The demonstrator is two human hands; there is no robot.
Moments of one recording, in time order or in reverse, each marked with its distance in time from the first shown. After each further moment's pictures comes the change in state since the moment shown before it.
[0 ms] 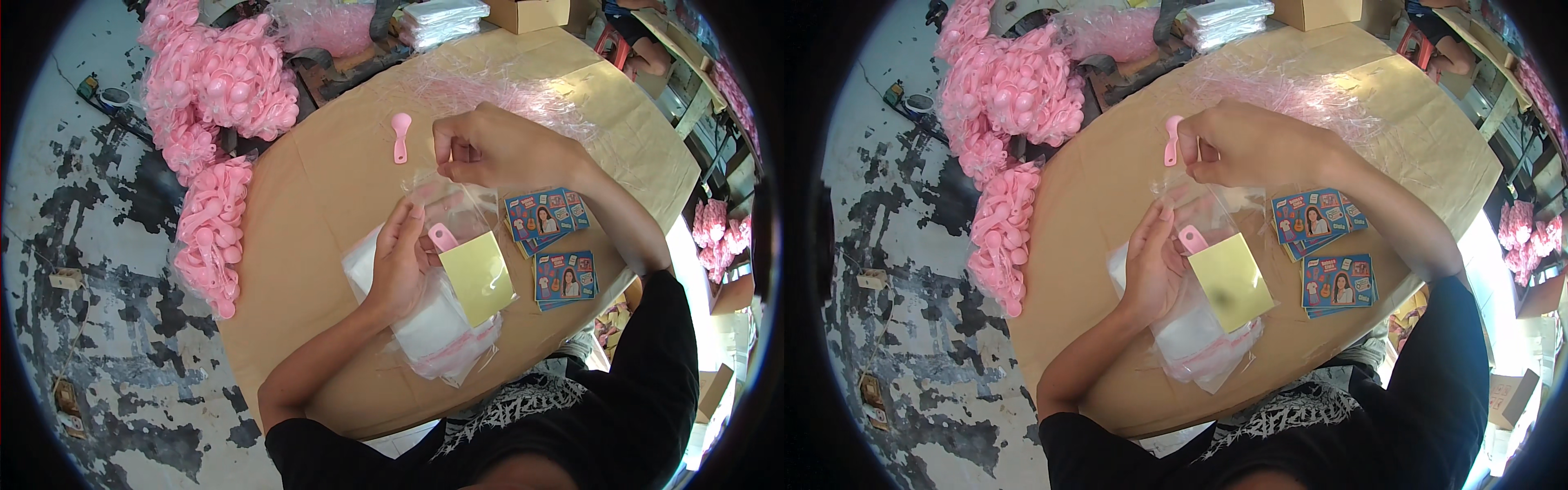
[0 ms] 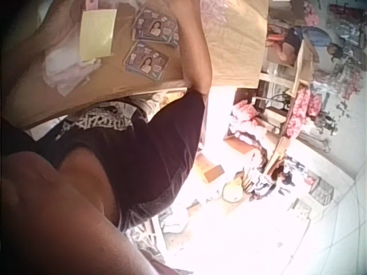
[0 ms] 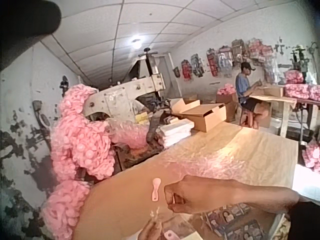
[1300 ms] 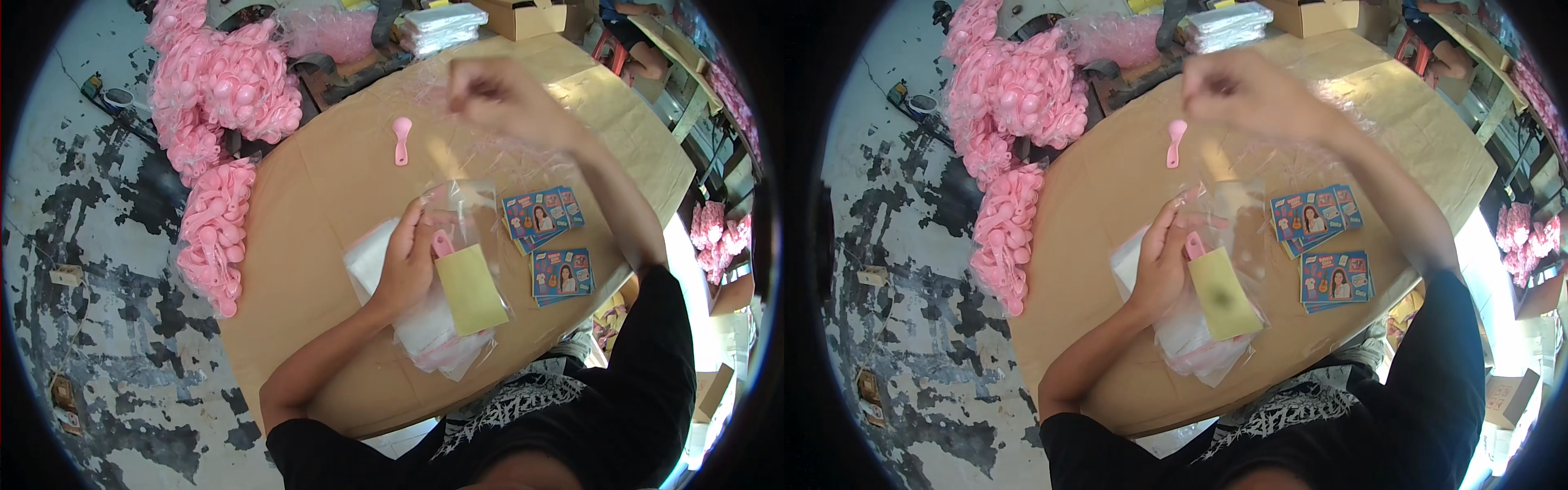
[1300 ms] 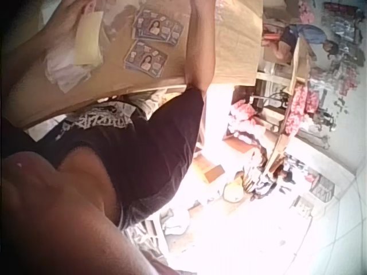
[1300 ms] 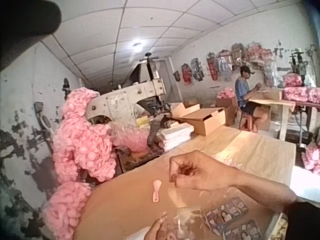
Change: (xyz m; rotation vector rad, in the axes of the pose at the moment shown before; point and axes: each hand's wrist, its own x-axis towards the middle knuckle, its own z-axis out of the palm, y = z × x) left_hand -0.003 -0.014 -0.012 0.504 0.021 0.153; right_hand 0.007 0.015 -0.027 0.257 0.239 -0.172
